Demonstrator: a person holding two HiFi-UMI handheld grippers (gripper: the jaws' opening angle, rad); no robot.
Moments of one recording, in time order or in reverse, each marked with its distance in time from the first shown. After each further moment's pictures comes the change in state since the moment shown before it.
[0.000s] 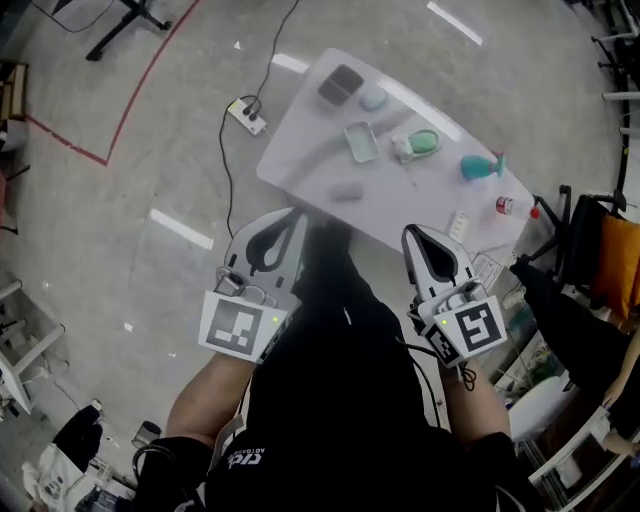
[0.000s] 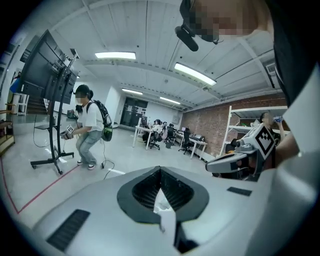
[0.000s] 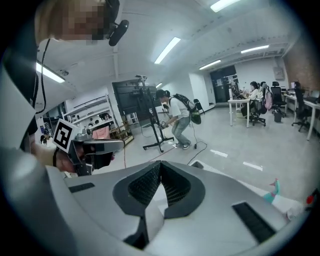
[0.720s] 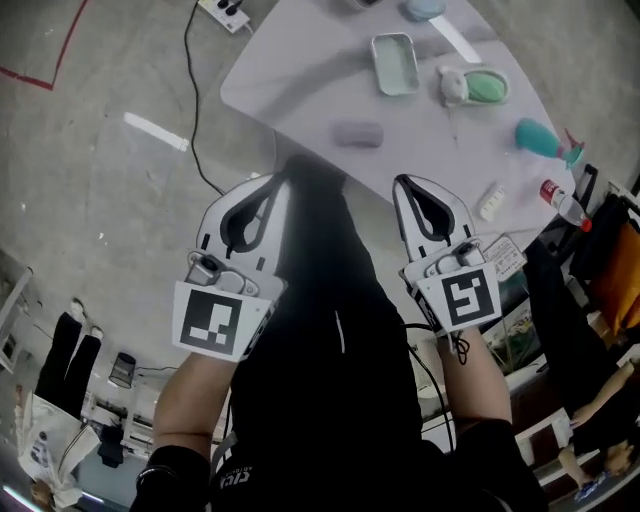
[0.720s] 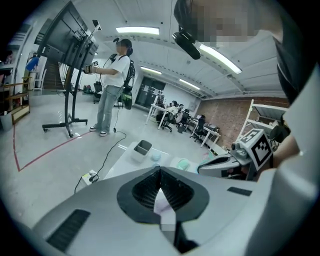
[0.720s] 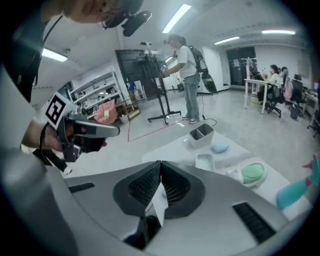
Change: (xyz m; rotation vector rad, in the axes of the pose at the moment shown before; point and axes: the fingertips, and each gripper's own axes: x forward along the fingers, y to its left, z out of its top) left arm 0.058 0.067 -0.208 -0.192 0.215 0.132; right arm 0.140 -0.056 -0.183 -0.099 0.261 0.097
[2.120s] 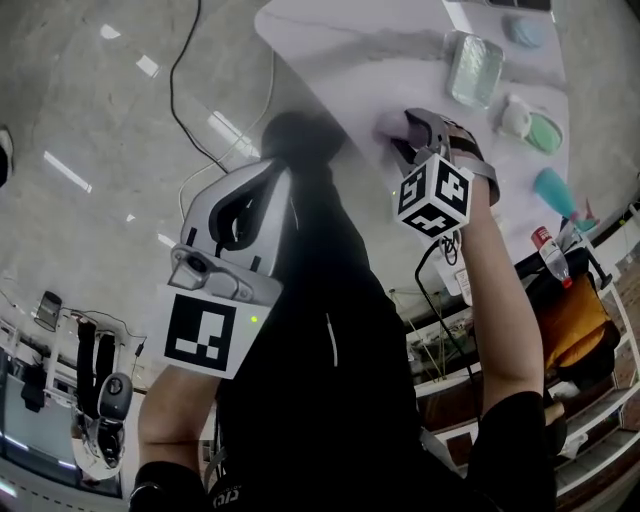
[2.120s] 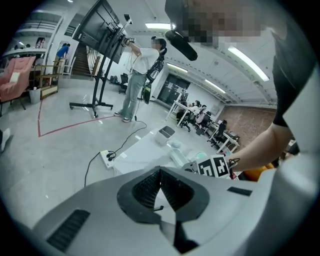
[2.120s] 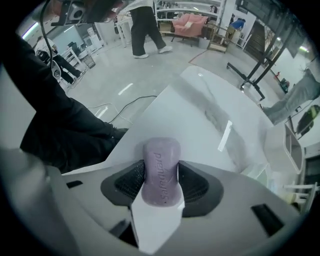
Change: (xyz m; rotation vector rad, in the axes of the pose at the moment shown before) left arm -0.017 0.063 -0.094 -0.244 0.031 0.169; right arm 0.160 -0.032 -0.173 -1.013 0.794 0.298
